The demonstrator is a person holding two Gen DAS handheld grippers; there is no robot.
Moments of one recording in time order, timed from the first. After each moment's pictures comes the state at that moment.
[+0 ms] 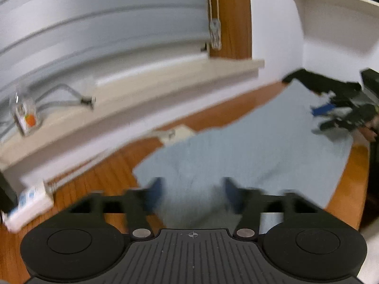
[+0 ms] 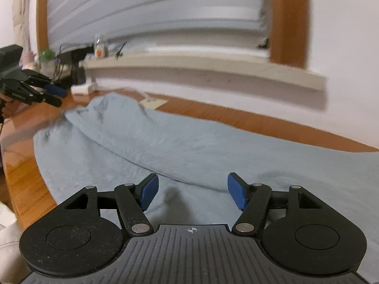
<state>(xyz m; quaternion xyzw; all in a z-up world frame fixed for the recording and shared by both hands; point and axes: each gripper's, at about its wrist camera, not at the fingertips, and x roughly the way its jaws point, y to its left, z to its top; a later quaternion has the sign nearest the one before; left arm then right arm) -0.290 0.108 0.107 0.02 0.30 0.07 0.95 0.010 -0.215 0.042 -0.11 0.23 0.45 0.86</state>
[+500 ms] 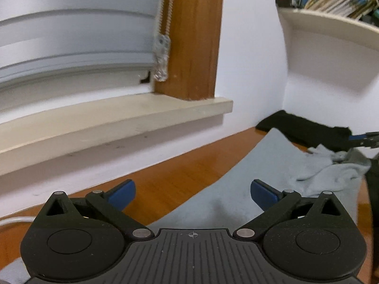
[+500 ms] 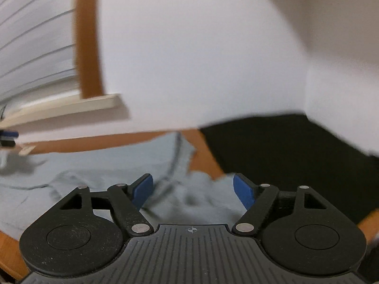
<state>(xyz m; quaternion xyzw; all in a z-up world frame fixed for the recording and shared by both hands) -0.094 0.049 0.071 -0.03 0.22 0.00 0.97 0.056 -0.453 0.059 0.01 0.24 0.18 0.95</state>
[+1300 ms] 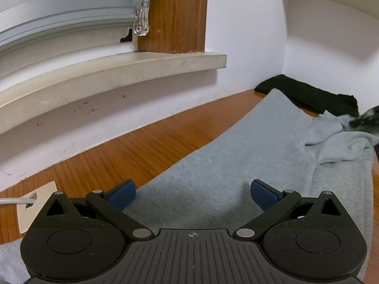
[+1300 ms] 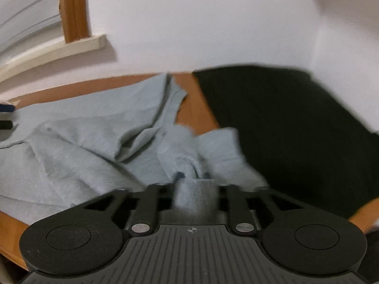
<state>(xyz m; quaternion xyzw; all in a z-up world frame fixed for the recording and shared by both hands) -0.071 0.033 0.039 -0.01 0.30 -0.01 0.96 0.074 -0.440 0.050 -0.08 0.34 0.17 0.92</state>
